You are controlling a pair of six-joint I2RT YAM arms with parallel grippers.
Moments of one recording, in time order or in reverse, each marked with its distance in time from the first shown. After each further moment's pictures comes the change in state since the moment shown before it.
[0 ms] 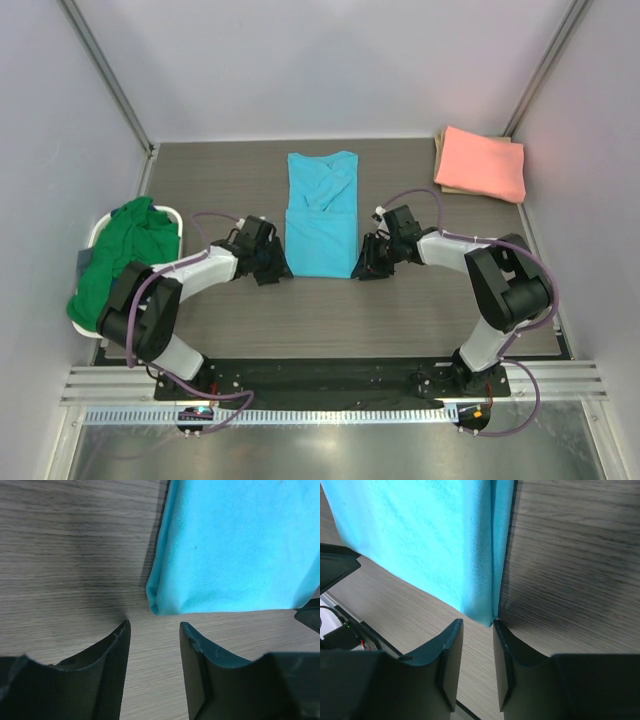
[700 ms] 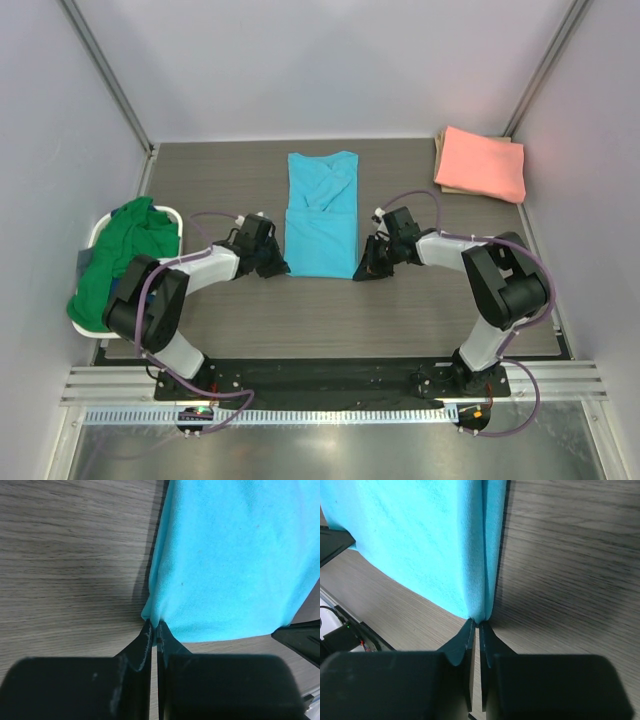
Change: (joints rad) left arm 0.024 0.057 -0.018 0.156 -0.007 -0.038; right arm 0.000 0.021 -0.009 0.030 -0.011 0.007
